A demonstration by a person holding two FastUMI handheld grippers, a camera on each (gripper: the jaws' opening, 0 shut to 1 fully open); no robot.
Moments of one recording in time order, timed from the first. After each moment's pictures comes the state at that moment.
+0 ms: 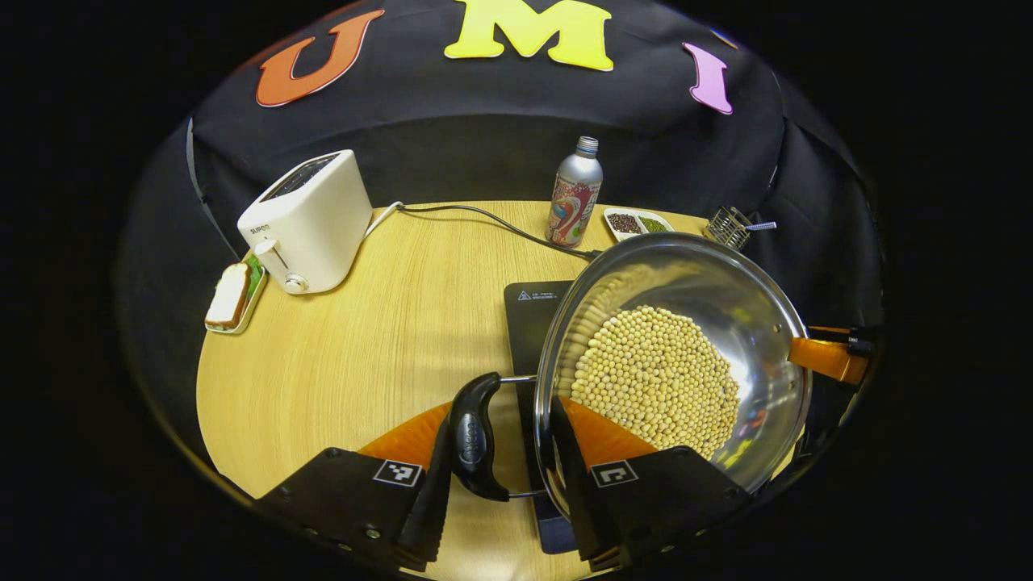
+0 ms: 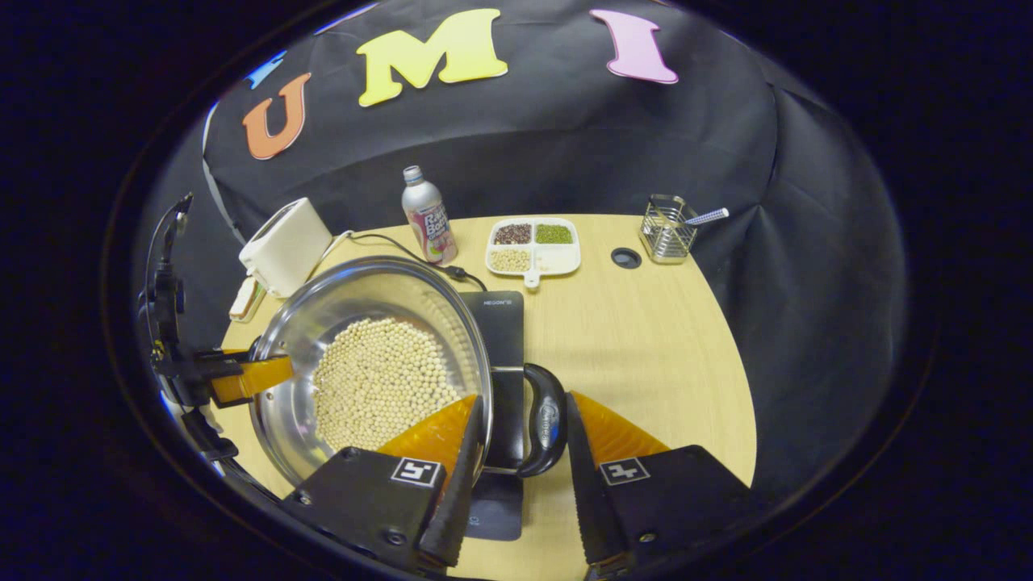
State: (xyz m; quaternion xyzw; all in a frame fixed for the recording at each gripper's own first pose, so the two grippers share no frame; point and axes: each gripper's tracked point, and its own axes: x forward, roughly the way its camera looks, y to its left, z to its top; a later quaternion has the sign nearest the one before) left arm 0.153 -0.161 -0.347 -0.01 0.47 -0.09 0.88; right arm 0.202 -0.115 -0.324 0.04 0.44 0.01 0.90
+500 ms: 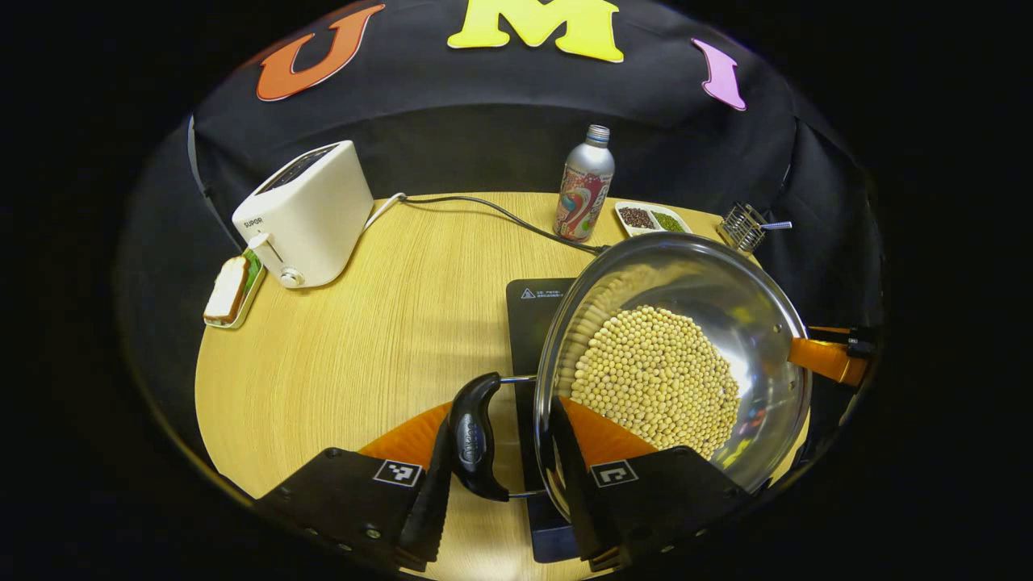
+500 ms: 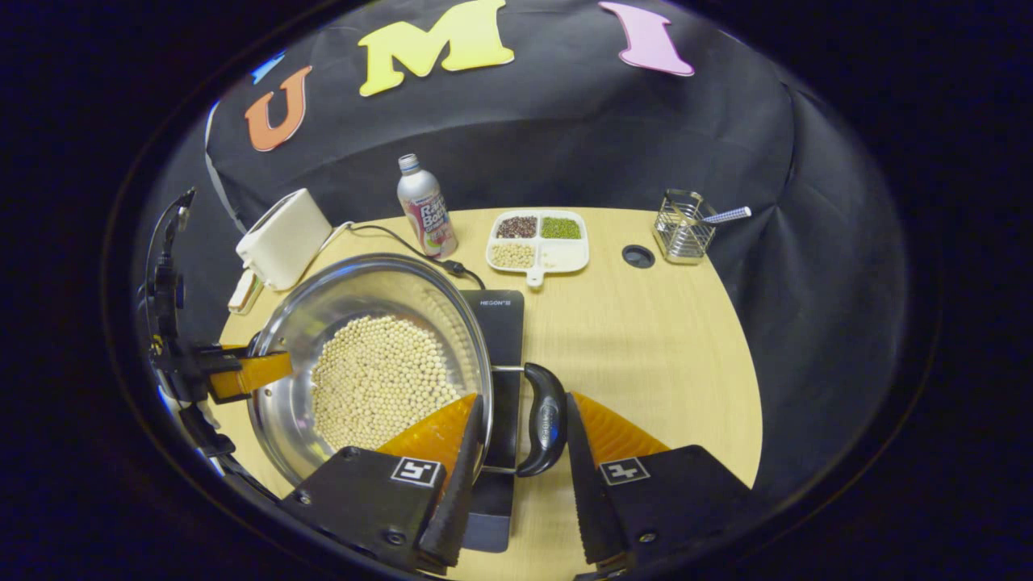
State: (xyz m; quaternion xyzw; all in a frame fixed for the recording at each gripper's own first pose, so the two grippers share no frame) left arm 0.162 -0.161 -0.359 -0.02 0.48 -0.08 0.87; right arm 0.224 -0.114 -0.340 0.03 0.46 0.03 0.89
